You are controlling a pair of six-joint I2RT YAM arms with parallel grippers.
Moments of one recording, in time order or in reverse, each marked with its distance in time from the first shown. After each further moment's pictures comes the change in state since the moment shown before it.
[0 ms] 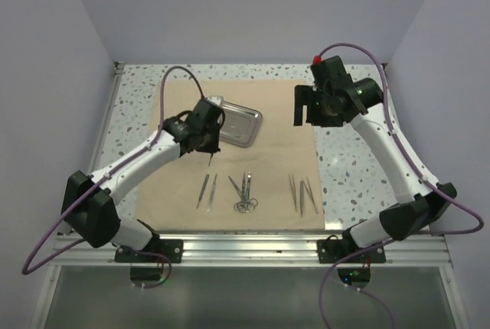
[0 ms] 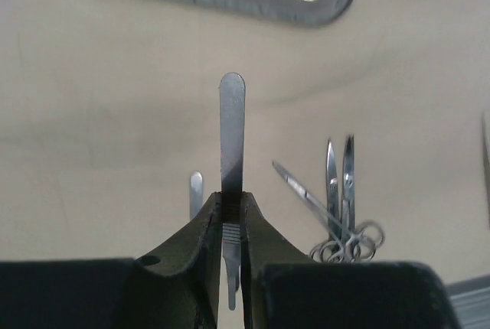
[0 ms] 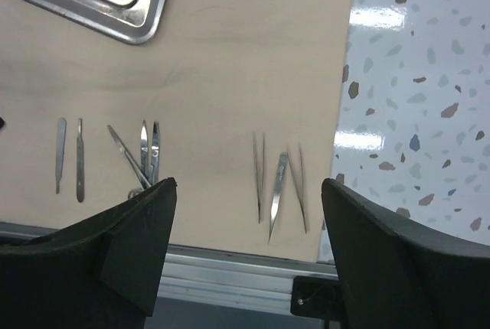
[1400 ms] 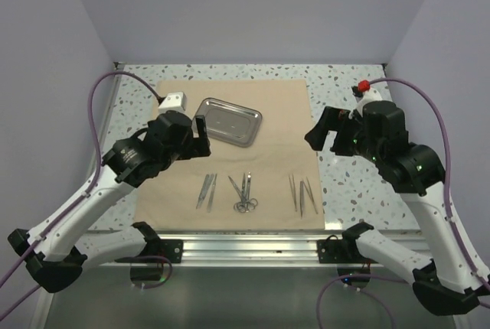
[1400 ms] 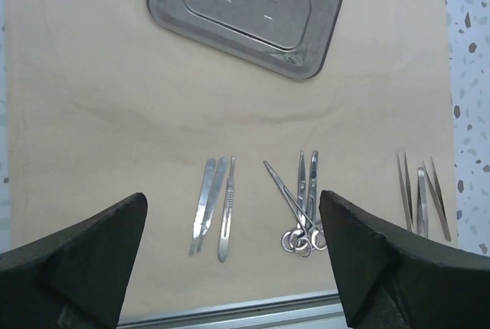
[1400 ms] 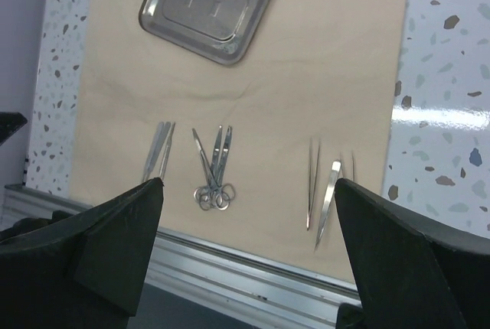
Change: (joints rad) left arm -0.156 -0.430 -0.020 -0.221 -0.225 -0.235; right arm 0.000 -0.546 -0.353 0.198 -0.104 0.090
